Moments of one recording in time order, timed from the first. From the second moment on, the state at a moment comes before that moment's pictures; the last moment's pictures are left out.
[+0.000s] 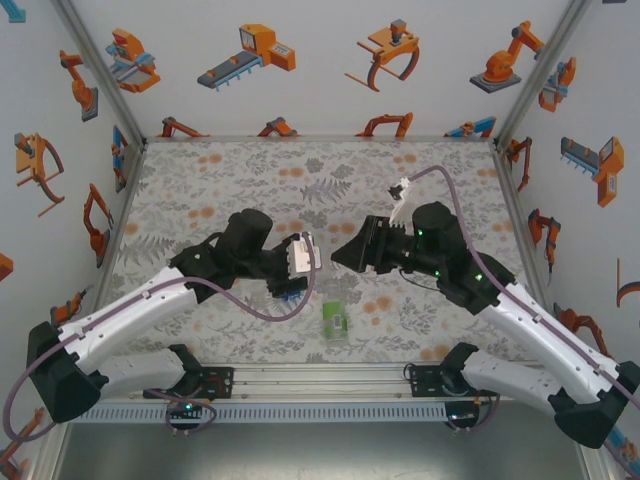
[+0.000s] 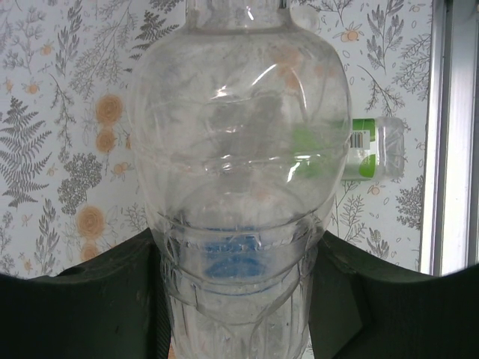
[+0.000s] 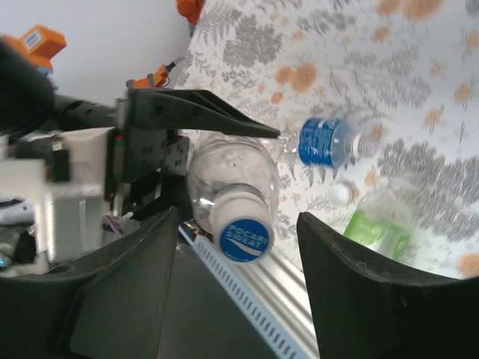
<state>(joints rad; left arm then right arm) -0.89 1.12 0.96 -0.48 0.39 0.59 0.78 0.93 1.02 -0.45 -0.26 0.68</state>
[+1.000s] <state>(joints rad) -0.89 1.01 1.00 -0.65 0.57 0.60 0.78 0.91 1.07 -0.48 -0.91 -0.67</state>
